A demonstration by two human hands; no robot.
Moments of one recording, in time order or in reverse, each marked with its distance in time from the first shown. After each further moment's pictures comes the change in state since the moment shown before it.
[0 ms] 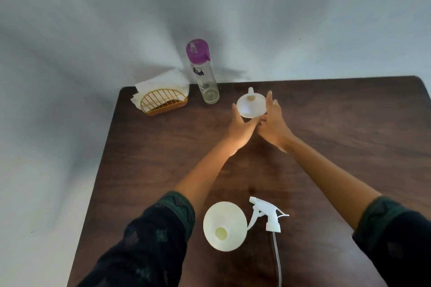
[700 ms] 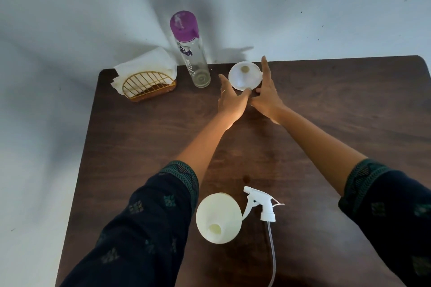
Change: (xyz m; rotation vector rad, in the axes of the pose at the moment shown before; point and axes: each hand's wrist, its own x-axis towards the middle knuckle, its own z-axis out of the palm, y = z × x) left_hand 0.053 0.001 0.001 0.026 0.100 0.037; right_hand 0.042 -0.002 -0.003 0.070 0.099 -0.014
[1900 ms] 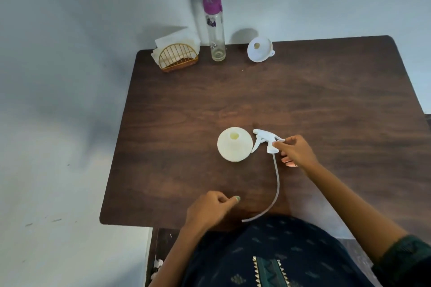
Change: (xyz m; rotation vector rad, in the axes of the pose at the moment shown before) left_hand -0.334 -0.203 -0.054 0.492 -0.245 -0.210; right_hand -0.263 0.084 0.011 0.012 0.071 0.483
